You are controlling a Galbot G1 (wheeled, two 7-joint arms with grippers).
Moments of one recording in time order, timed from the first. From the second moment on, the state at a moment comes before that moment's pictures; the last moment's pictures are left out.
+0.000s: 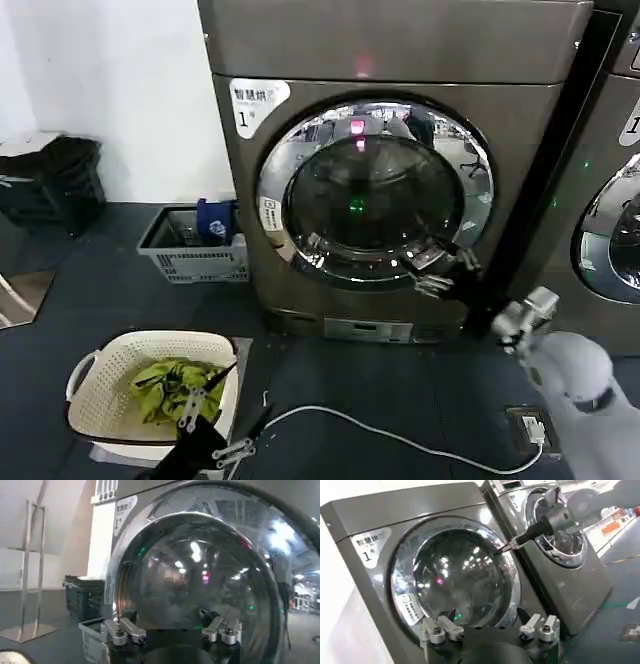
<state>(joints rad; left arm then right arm) 1.75 -1.39 -0.77 -2.18 0.03 -0.47 0.62 -0.88 0.95 0.40 1.86 0.55 -0.20 -0.36</state>
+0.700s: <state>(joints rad) 1.76 -1.44 -0.77 -2.18 0.05 -0.48 0.62 -0.62 1.07 0.13 1.65 0.49 -0.13 -0.22</state>
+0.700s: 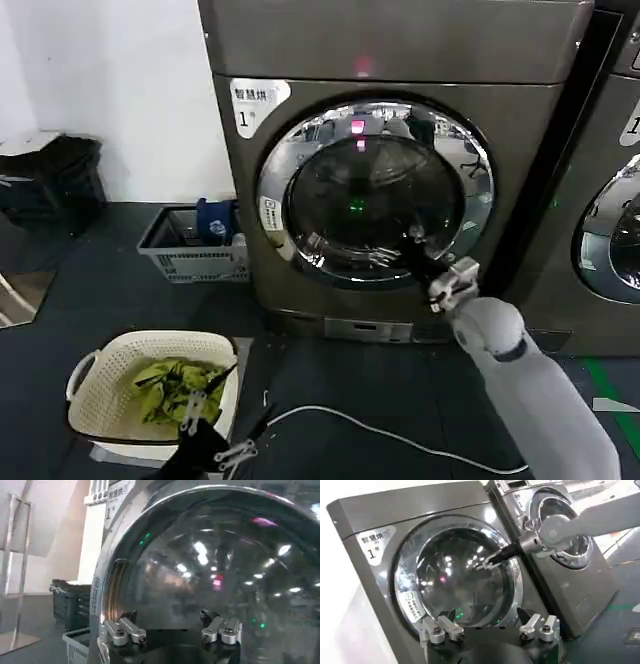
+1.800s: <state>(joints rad) 1.78 -1.47 -0.77 -2.20 0.07 -0.48 0.62 -0.44 1.24 -0.02 1.43 0.42 -0.11 -0.24</state>
